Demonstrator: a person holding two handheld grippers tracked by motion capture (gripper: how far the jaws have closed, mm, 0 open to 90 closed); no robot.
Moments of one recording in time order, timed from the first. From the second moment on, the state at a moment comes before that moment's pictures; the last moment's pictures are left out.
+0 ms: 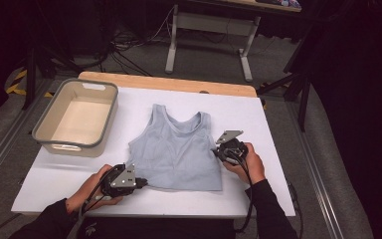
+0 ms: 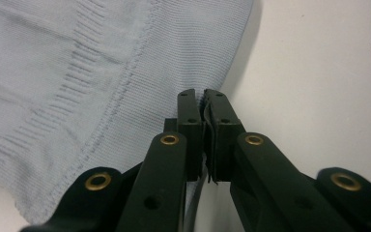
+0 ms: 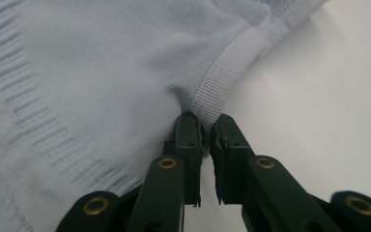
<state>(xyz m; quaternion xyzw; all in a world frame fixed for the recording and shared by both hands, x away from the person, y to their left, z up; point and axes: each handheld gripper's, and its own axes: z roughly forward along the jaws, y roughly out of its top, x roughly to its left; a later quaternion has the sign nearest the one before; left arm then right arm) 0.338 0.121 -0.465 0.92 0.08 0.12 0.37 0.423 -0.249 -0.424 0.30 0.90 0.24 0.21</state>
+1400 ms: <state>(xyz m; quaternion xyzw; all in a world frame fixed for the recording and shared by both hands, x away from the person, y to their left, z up) 0.364 0.138 -0.463 0.90 0.18 0.13 0.37 0.434 -0.243 -0.454 0.33 0.85 0.37 0.21</state>
